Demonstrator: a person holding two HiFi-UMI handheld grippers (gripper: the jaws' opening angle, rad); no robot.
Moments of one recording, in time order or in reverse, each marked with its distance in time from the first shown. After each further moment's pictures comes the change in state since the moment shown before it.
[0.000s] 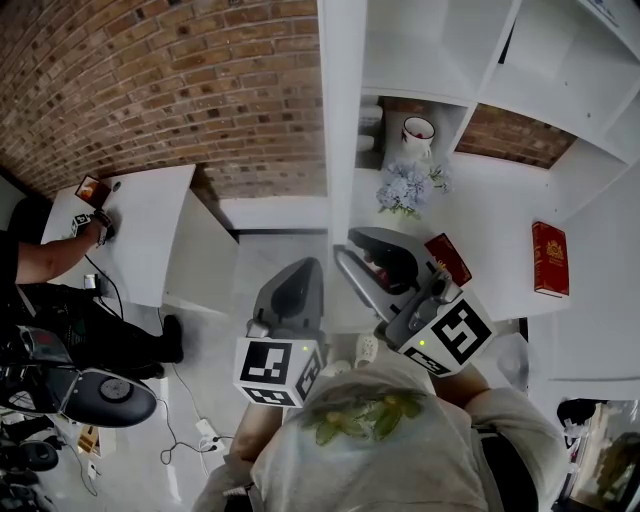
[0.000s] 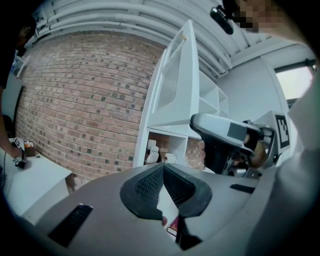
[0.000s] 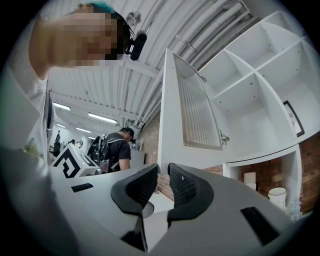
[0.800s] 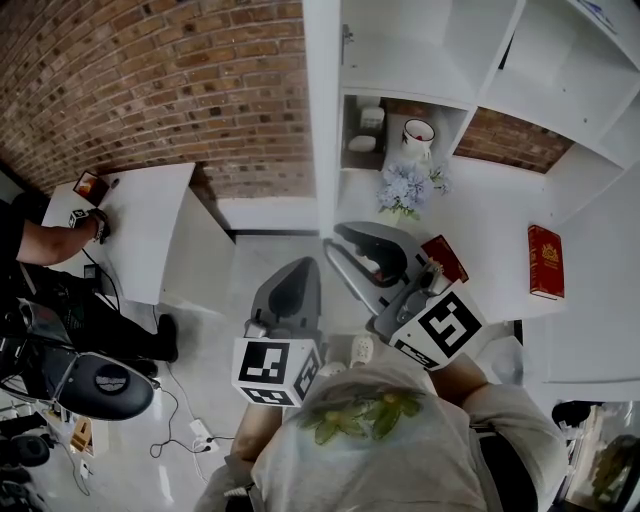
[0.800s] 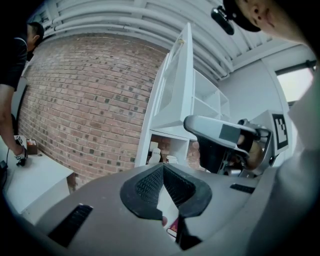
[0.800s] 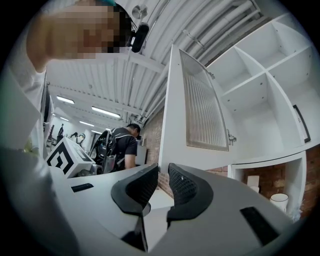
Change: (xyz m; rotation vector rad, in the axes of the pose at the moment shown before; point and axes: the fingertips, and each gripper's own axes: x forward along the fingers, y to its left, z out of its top) left arm -0.012 0.005 0.001 -0.020 -0.030 0.017; right arm 0.015 0.012 -0.004 -0.057 0.044 0.026
